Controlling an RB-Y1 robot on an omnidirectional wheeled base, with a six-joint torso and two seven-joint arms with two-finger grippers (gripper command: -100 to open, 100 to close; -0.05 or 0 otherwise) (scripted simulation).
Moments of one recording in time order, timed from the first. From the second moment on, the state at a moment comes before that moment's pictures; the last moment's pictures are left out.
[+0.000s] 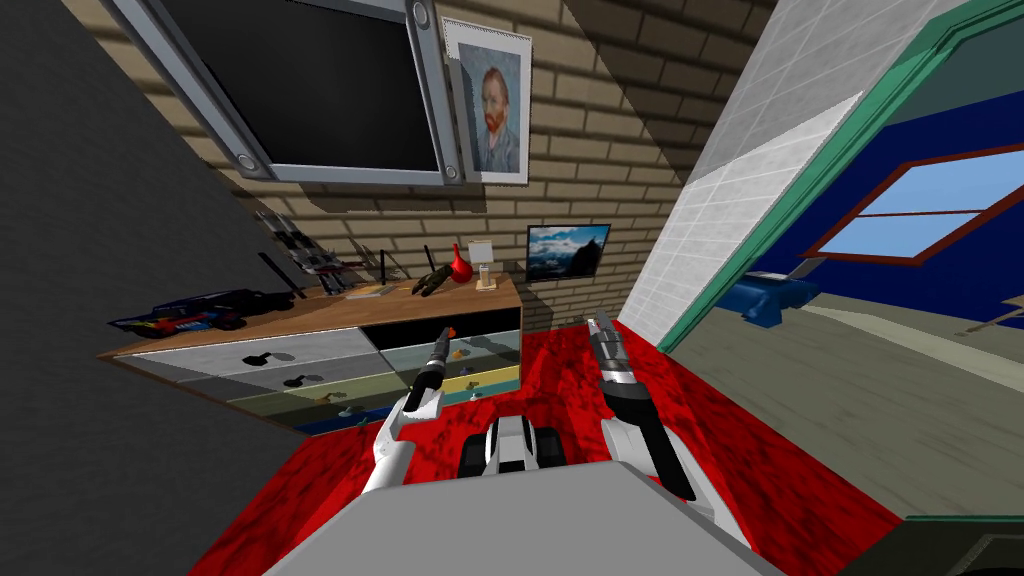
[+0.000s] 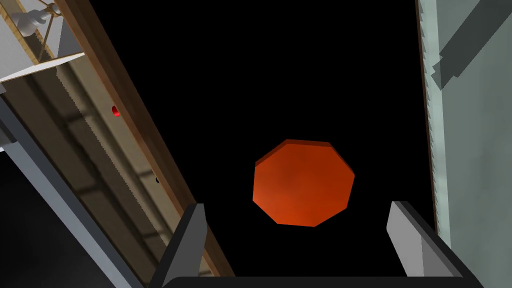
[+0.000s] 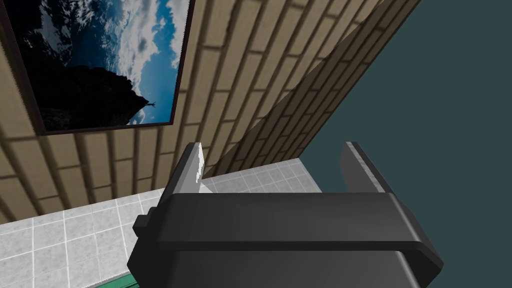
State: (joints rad) left arm 0.05 0.07 0.10 -1.48 -0.06 -0.15 -0.15; right arm 0.55 -0.05 -0.03 -2.21 0.08 -0.43 0.07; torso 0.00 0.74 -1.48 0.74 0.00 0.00
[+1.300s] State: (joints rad) left arm 0.05 0.11 0.10 -1.51 -0.06 -0.12 -0.15; right arm 0.55 -0.05 -0.03 -2.21 0.08 -0.43 0.07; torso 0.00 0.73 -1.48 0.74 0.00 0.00
